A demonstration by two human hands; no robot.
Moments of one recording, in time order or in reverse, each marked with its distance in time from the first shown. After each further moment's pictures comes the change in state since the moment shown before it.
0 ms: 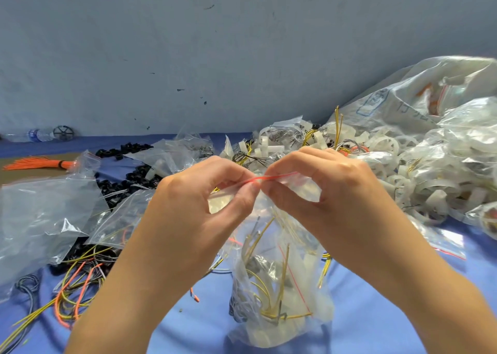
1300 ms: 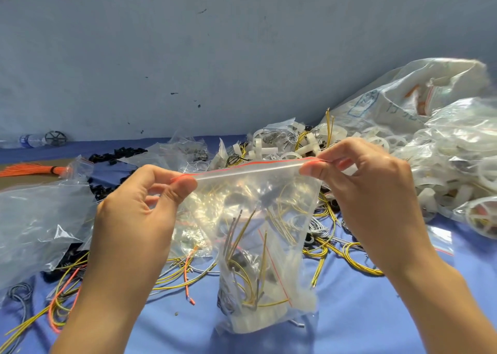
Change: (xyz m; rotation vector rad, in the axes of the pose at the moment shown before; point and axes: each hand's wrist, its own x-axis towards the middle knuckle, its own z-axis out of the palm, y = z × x) left_hand -0.014 -0.044 -0.008 -0.042 0.325 -0.319; right_hand -0.009 0.041 -0.007 -0.029 0.360 0.230
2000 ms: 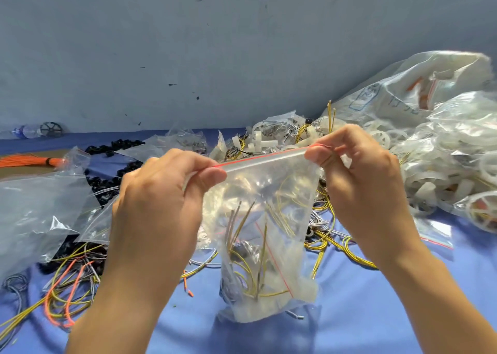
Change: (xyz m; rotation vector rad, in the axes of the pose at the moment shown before) left_hand -0.001 0.021 0.015 0.220 -0.037 0.307; right_hand -0.001 0.001 0.013 0.077 -0.012 -0.013
